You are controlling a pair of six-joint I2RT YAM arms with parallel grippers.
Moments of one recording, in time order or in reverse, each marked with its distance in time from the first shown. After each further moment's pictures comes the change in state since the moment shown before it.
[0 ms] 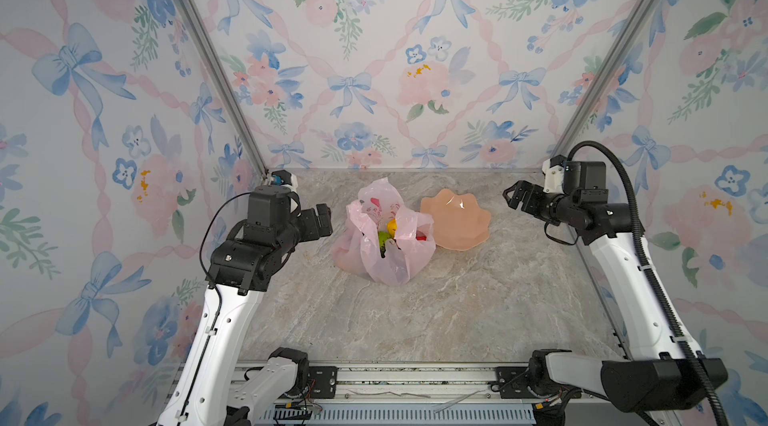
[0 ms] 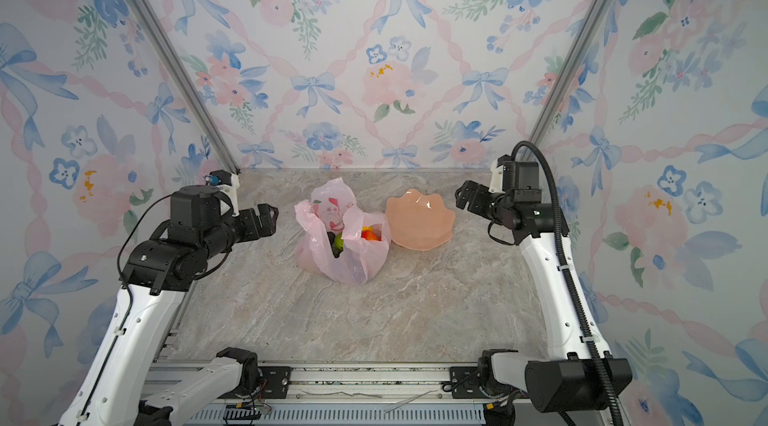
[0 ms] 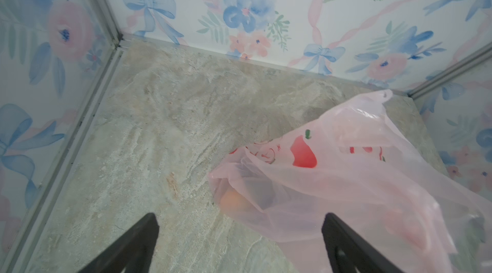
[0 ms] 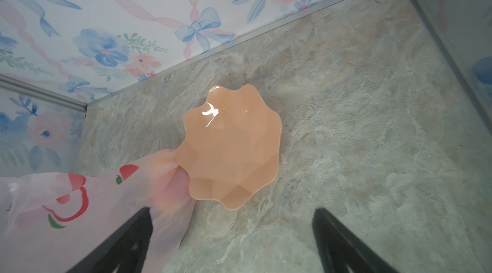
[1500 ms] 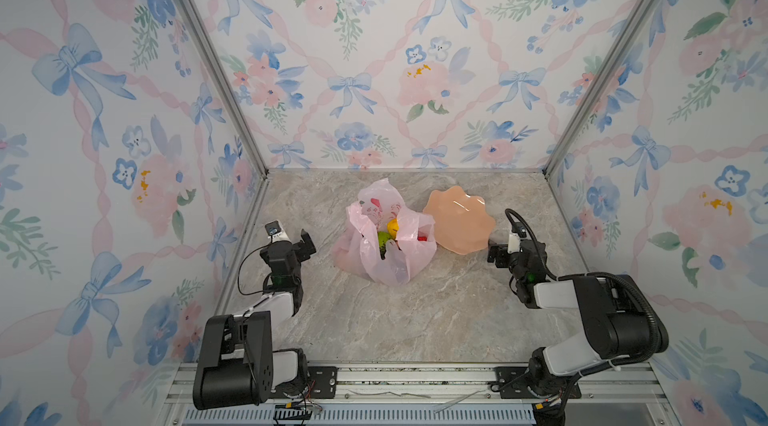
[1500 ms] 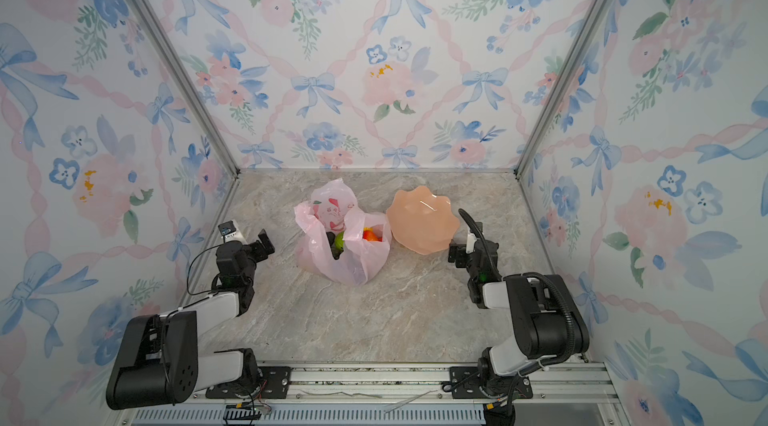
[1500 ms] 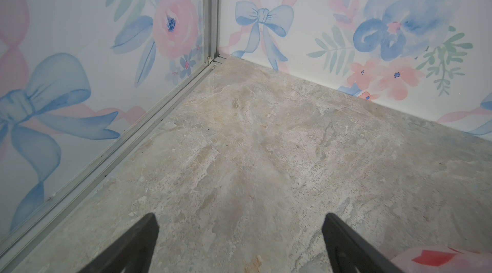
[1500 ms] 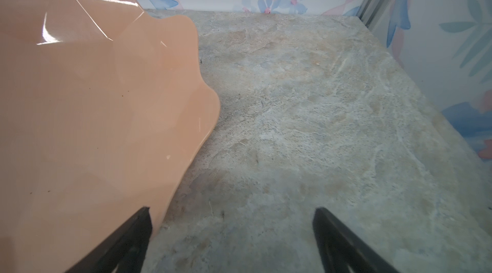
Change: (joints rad) left arm 0.263 0.303 -1.011 1.584 -0.130 0.128; right arm 0.056 0.299 -1.026 1.600 0.246 -0.390
